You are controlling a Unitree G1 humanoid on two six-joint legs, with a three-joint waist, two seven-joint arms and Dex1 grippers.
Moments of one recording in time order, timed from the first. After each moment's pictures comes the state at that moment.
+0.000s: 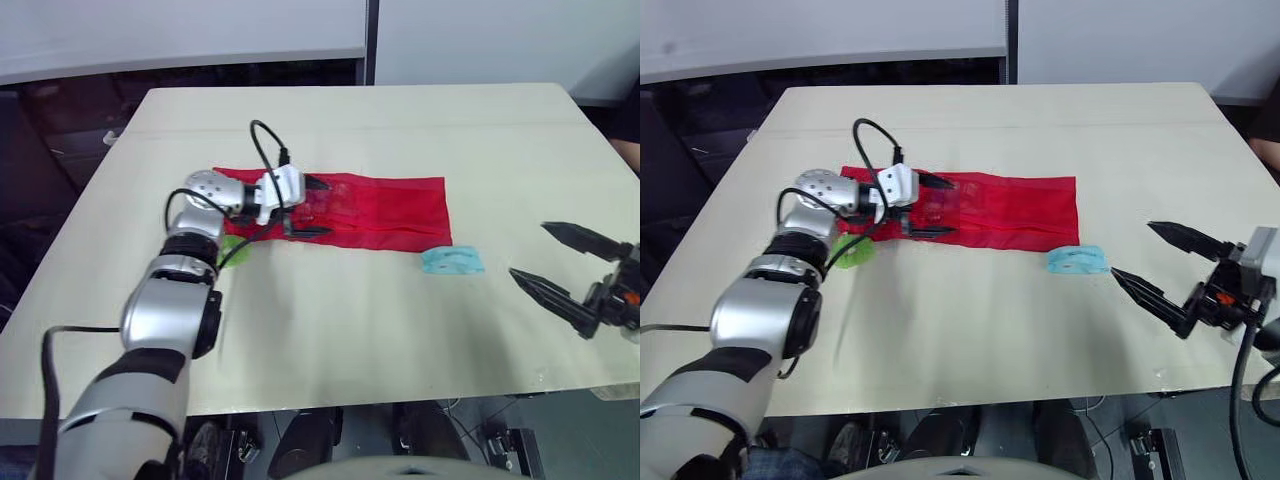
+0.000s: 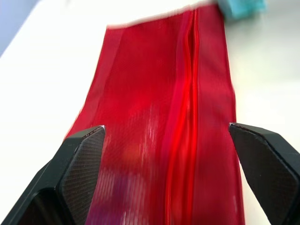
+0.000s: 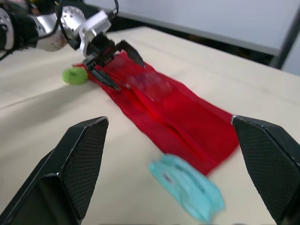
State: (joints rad) left arm -1.09 0.42 -0.09 1.18 0.06 -0.56 -1.32; right arm 0.30 -0.76 -0.66 -0.67 0.86 0.44 0.84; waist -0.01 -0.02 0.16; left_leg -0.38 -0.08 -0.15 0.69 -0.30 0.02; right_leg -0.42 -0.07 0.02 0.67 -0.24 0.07
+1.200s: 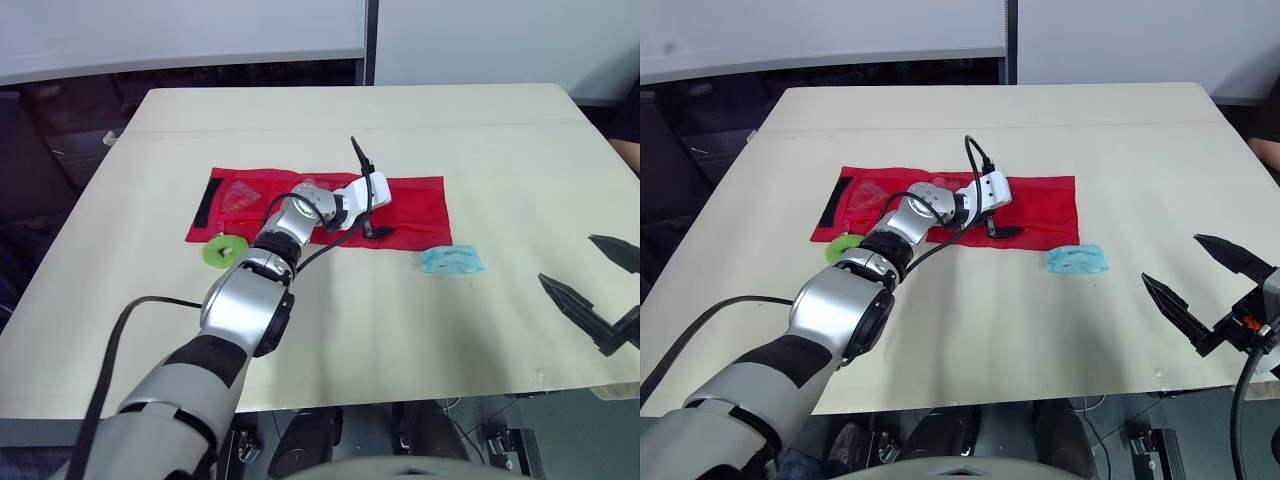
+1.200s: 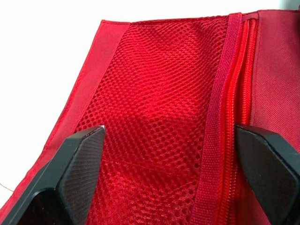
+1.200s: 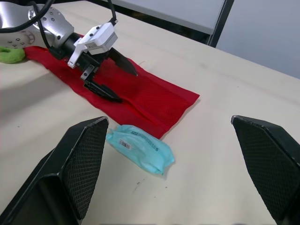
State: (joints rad) left arm -1.19 0.17 -0.22 1.29 0.25 -0.31 -0.86; right arm 0.47 -0.68 -0.76 -0.81 0.80 0.43 0.67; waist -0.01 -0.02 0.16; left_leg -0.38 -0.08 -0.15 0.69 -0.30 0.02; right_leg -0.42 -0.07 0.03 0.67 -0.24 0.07
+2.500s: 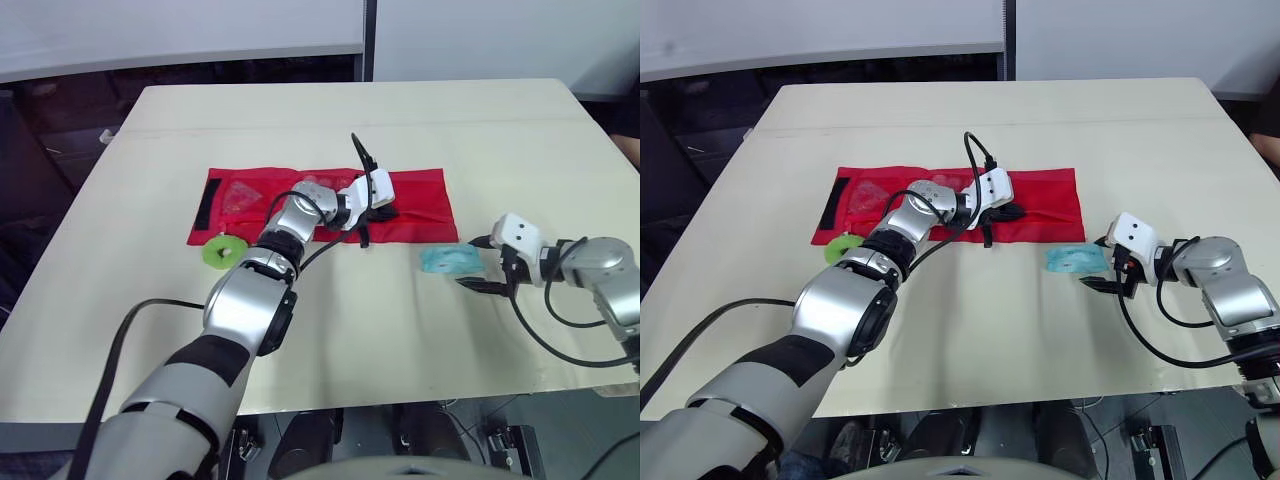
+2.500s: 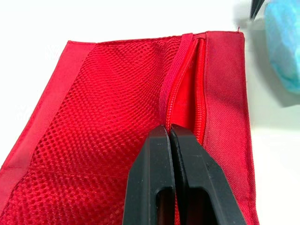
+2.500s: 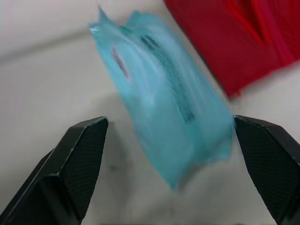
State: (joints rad) left arm -1.19 0.15 -0.16 1.28 0.20 -0.29 -0.99; right arm -0.42 -0.84 0.18 0.10 0.21 0.32 1.08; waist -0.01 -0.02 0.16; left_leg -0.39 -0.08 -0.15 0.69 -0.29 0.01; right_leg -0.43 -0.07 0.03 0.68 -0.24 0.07
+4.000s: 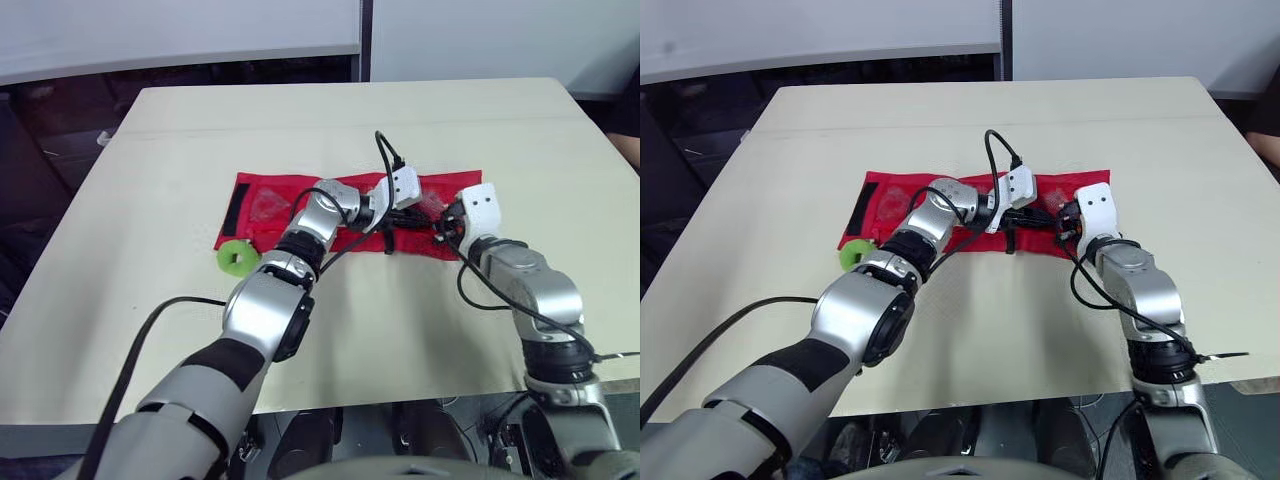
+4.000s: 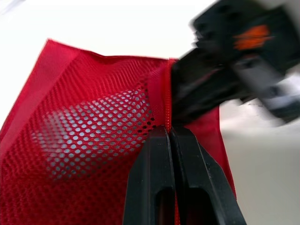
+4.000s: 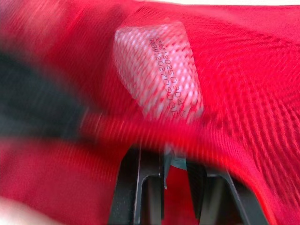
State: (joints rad) left arm -1.19 0.03 -0.15 1.19 0.13 -0.19 -1.12; right arm -0.49 -0.21 -0.03 -0.16 0.15 0.91 0.14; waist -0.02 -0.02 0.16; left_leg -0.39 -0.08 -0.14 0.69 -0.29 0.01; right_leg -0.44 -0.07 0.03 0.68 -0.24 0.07
